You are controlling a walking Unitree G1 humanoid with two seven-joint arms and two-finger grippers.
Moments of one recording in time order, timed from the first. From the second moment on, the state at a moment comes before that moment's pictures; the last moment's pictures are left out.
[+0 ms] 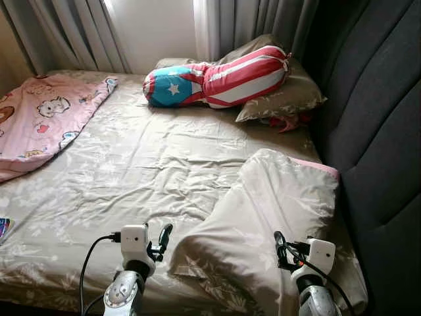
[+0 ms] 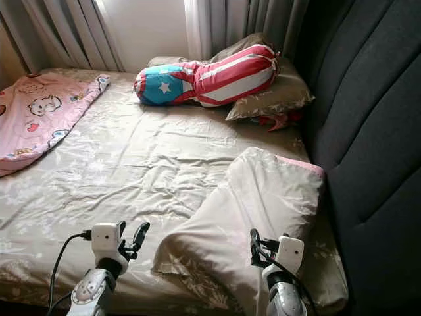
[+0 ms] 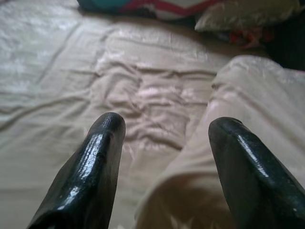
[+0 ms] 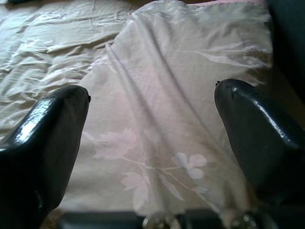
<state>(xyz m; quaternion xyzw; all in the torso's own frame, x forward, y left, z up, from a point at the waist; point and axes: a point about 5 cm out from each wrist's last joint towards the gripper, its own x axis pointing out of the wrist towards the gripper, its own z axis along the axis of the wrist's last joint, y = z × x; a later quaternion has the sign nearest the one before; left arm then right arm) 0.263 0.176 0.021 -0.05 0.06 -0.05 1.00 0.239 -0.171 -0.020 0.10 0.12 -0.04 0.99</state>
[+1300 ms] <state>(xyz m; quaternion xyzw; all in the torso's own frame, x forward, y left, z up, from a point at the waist) 0.266 0.169 0.029 -0.05 0.06 -0.05 1.00 0.243 -0.185 -0.012 0.05 0.11 -0.05 0.99</state>
